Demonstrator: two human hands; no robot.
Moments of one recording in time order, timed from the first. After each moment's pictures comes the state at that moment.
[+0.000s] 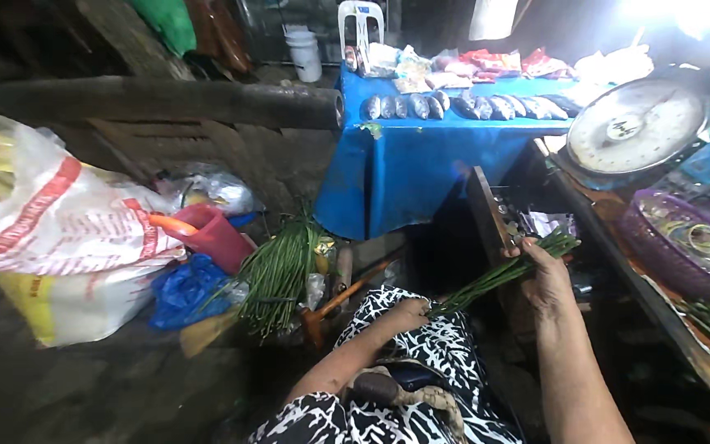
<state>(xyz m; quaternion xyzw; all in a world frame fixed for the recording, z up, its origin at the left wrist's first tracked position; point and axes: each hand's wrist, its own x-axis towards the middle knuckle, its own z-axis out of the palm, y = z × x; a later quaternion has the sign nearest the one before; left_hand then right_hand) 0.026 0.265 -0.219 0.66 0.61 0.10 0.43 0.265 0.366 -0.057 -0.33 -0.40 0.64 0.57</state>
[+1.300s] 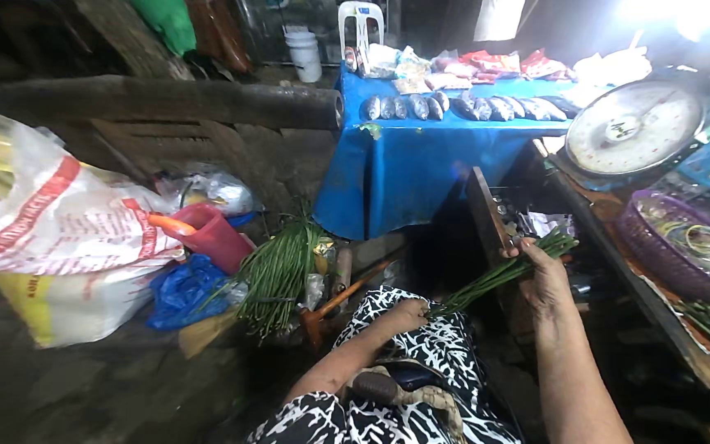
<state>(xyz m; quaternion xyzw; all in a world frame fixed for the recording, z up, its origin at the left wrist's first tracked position) 0.027 0.265 -0.219 0.65 0.62 0.09 0.43 0.264 0.364 -0.055 -0.33 -0.39 0.64 0.57</state>
